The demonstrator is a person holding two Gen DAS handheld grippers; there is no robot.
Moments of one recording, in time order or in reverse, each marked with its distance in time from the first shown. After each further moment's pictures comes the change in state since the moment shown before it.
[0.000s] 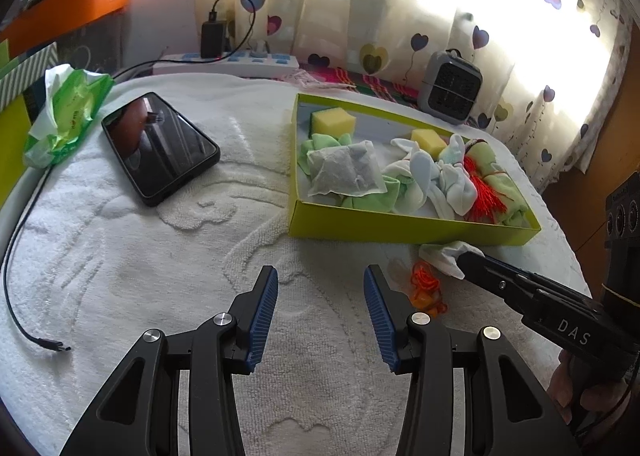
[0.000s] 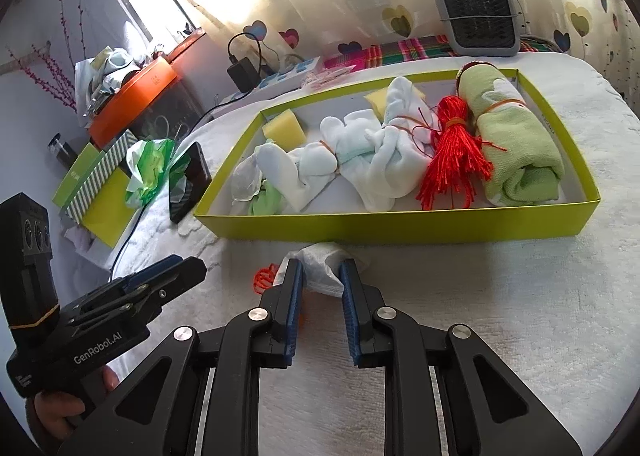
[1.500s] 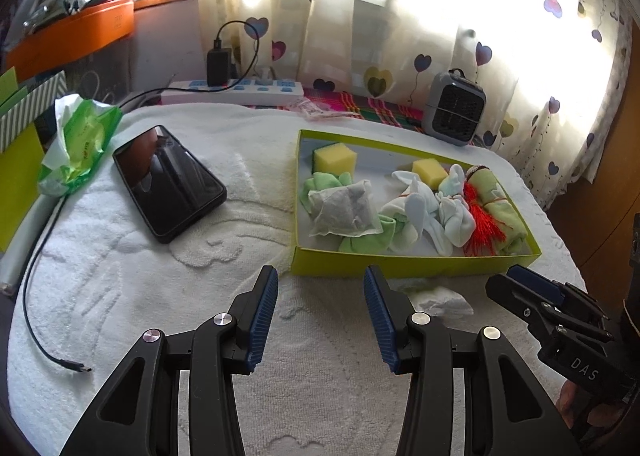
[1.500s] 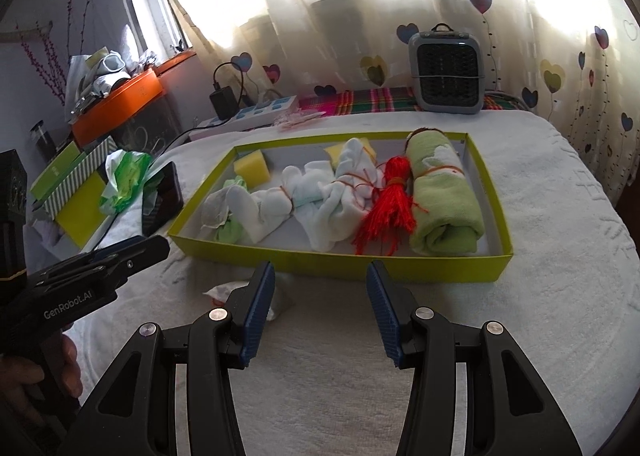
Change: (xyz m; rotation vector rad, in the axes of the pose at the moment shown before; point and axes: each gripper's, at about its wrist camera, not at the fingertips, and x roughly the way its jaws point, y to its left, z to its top) left arm -0.013 -0.005 0.019 0.001 -0.061 0.058; right arm -0.028 0.000 0.005 -0.111 -0.090 -0.115
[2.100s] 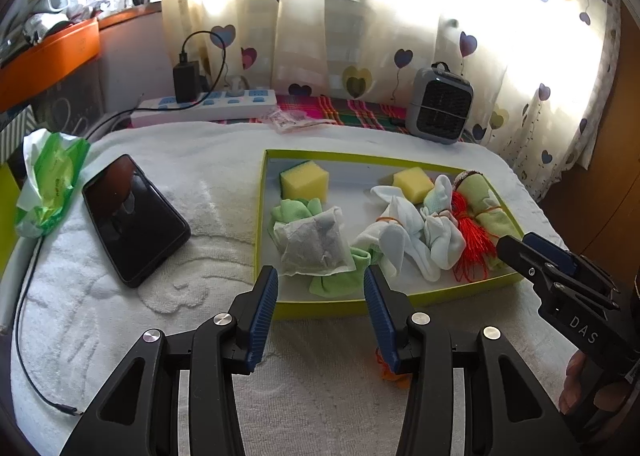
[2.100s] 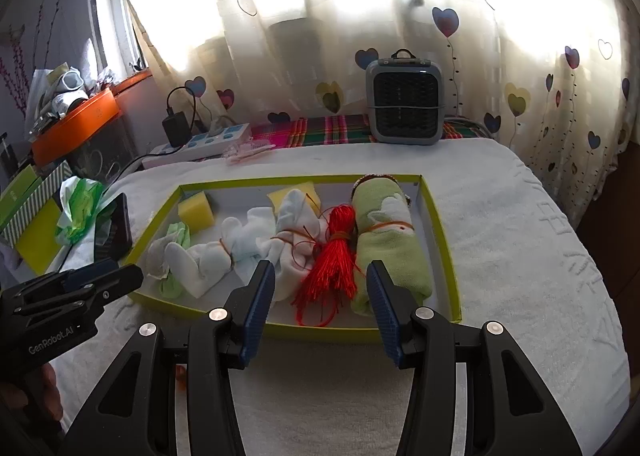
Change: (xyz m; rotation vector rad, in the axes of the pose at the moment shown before) left arm 0.019 -0.025 0.025 0.072 0.002 -0.028; right arm 0.000 -0.019 0.030 0.012 -0.082 -0.190
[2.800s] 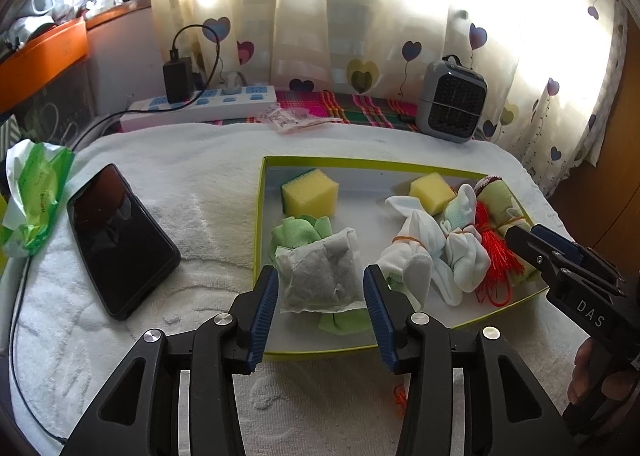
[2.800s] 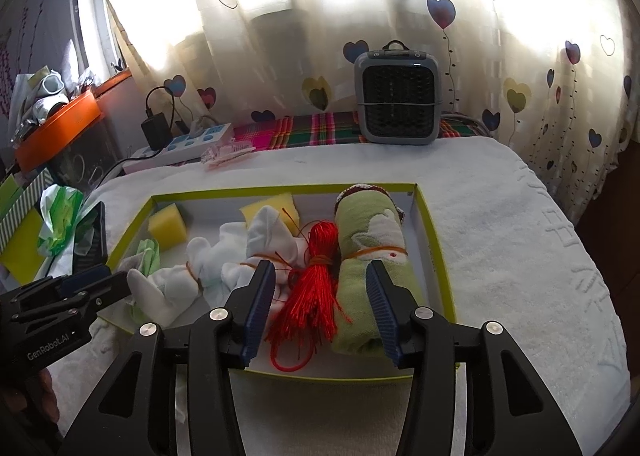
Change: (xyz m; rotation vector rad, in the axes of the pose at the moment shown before) left arm 0.031 0.003 0.019 0.016 0.021 0.011; right arm 0.029 -0.011 0.017 0.012 0.017 -0.027
